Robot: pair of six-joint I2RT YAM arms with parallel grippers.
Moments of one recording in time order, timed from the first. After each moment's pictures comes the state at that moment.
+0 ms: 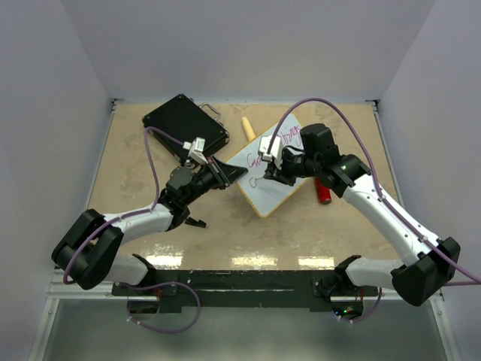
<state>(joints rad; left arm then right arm) -0.62 1.36 0.54 0.87 0.23 -1.01 0.56 1.24 1.22 -0.63 -0.53 -0.62</state>
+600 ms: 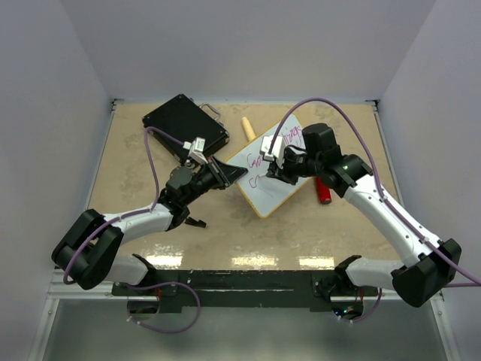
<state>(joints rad) -0.62 1.36 0.54 0.87 0.24 -1.01 0.54 1.24 1.22 -0.63 -0.49 -0.63</state>
